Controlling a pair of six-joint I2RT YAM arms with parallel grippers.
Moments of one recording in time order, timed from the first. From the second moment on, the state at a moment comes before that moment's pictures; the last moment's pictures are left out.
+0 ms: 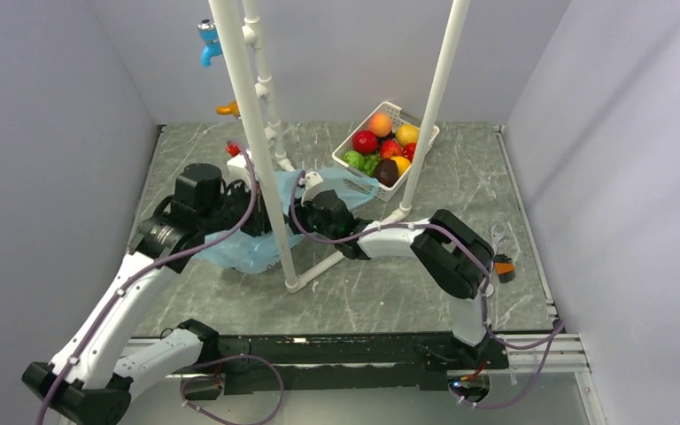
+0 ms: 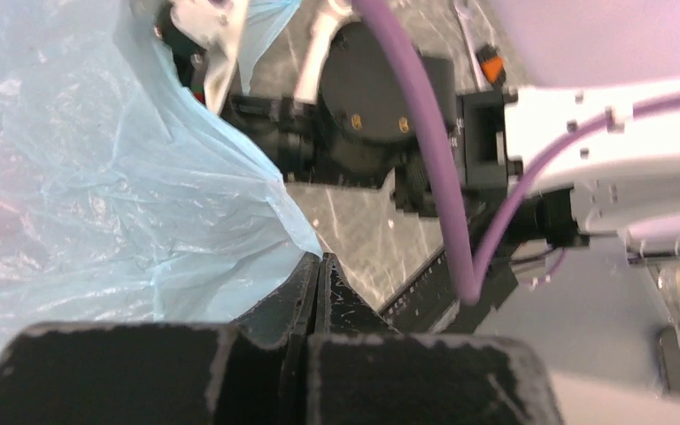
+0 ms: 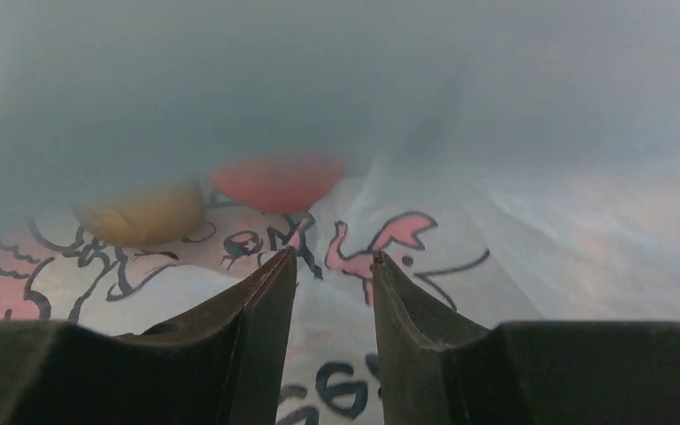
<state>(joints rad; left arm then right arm) -0.44 0.97 1.12 -0.63 0.41 -0.34 0.90 1.96 1.11 0.52 0.04 0.28</state>
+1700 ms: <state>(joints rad) -0.47 0.82 0.87 -0.89 -0.06 -0.43 0.96 2.18 1.37 0.50 0.13 0.05</state>
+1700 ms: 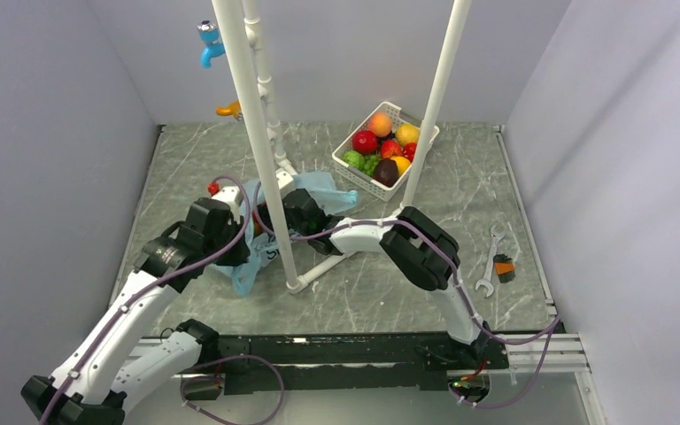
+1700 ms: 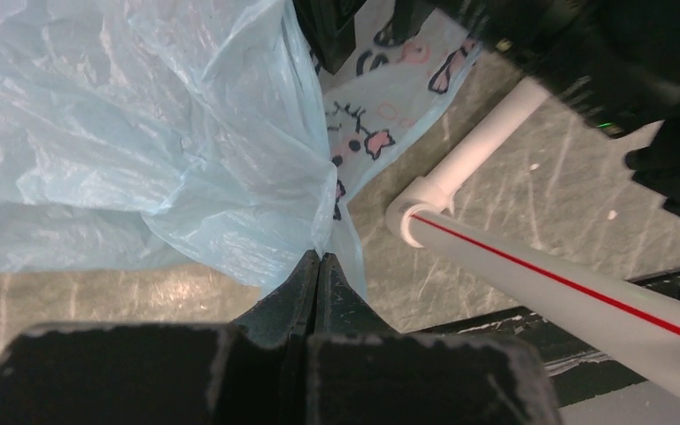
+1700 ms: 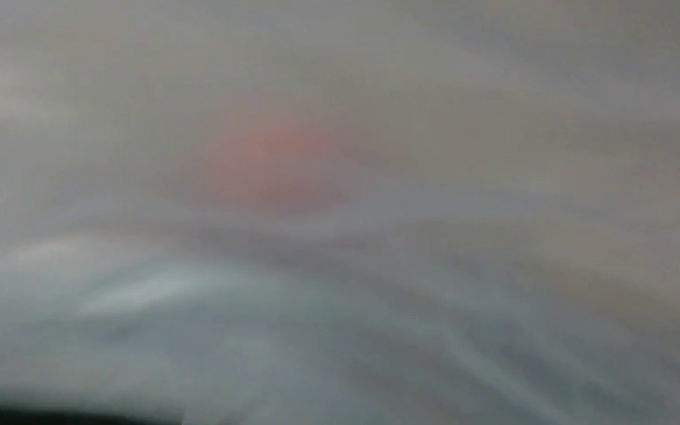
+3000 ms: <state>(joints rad) -0.47 0.79 0.92 -0.91 0.01 -0.33 0.96 1.81 1.03 0.47 0.03 0.24</state>
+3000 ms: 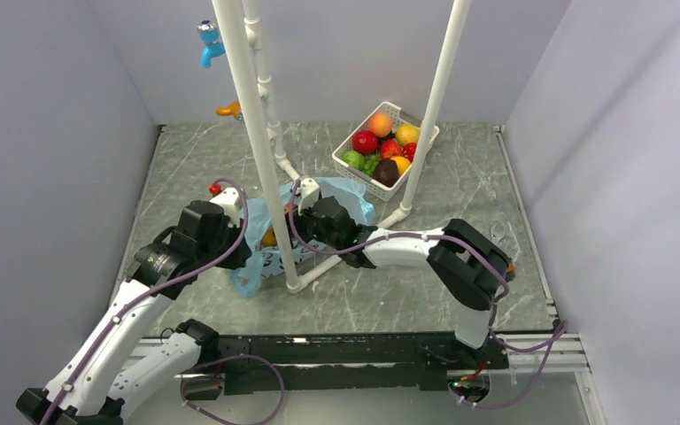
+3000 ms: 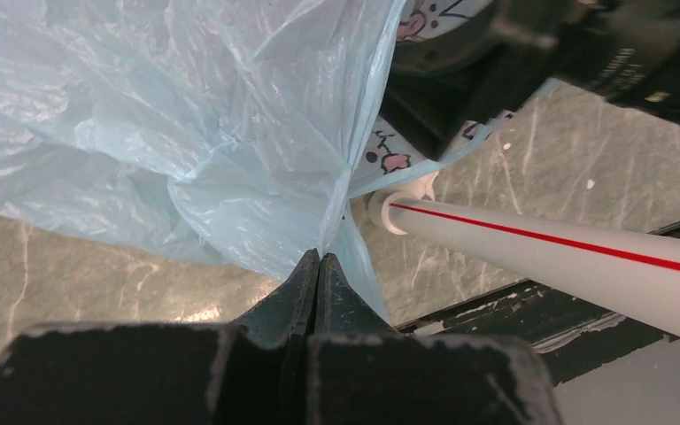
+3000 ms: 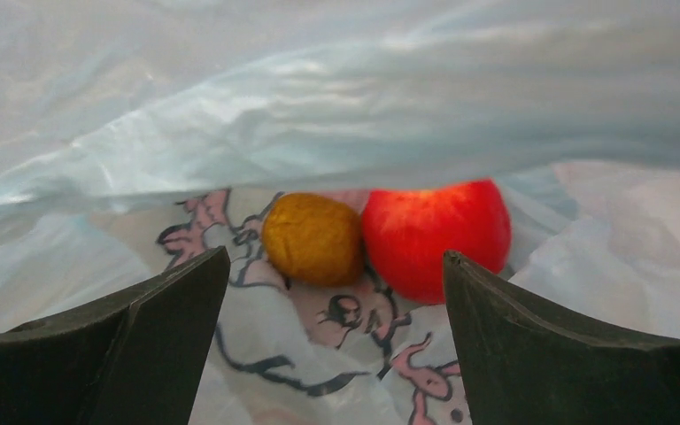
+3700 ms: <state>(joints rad) -0.47 0.80 0.87 -0.81 0.08 -0.33 0.96 2.18 1.31 0.55 0.29 -0.02</state>
